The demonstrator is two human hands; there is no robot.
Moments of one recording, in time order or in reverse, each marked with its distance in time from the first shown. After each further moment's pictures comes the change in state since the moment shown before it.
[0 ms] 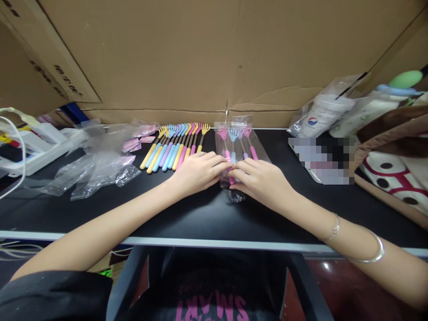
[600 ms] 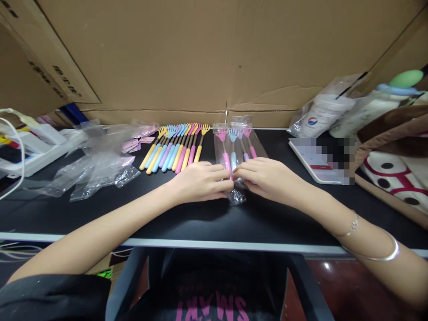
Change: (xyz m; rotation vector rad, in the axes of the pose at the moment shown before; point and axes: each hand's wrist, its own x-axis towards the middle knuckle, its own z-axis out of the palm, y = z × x) left_hand 0.001 0.006 -0.013 -0.076 0.099 0.242; right_hand -0.003 0.025 -0.008 0.224 -0.137 -0.111
